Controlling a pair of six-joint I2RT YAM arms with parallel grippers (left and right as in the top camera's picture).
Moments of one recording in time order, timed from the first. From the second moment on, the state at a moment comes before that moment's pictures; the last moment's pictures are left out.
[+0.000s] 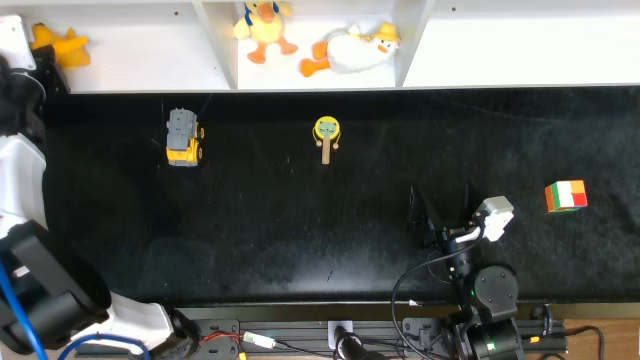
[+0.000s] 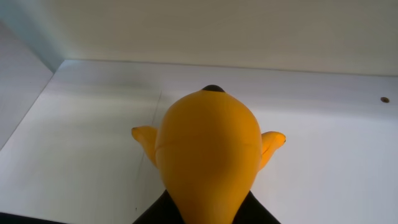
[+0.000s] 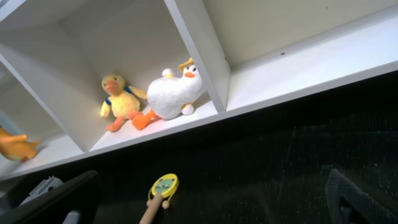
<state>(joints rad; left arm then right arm) 0.52 1.74 1.29 -0.04 0.33 0.21 0.25 0.01 0.02 -0.01 0.01 0.46</state>
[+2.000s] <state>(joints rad) 0.46 1.80 1.43 -0.22 0.21 0.24 0.25 0.01 0.02 -0.01 0.01 0.46</state>
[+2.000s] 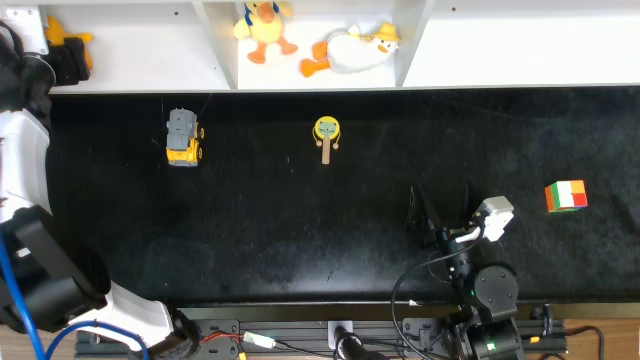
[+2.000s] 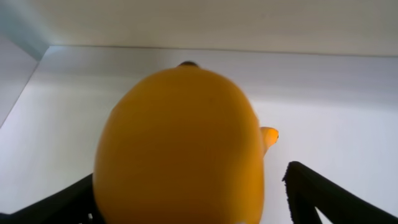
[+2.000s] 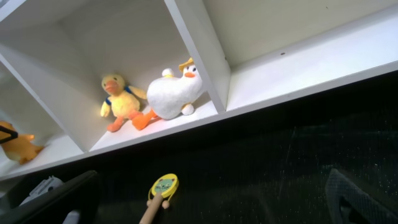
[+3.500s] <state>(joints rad) 0.38 1.17 1.18 -0.87 0.42 0.25 0.25 0.01 0.02 -0.01 0.01 0.46</state>
